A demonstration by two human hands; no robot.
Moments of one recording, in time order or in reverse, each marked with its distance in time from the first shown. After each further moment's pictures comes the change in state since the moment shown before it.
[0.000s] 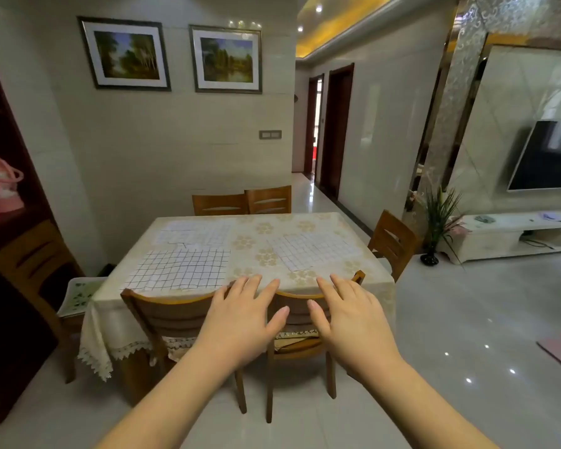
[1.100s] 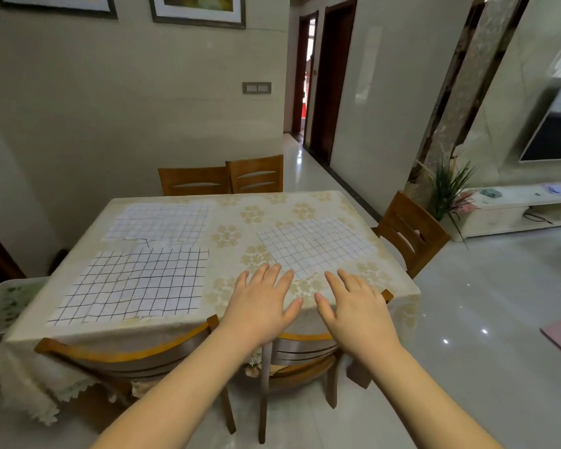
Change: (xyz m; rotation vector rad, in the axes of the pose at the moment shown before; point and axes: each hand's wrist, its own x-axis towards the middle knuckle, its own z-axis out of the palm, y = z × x) left_hand 0.317 -0.094 0.134 -0.001 -0.117 0.115; right_hand 0.287 0.048 0.149 -0.046 -0.125 0.113
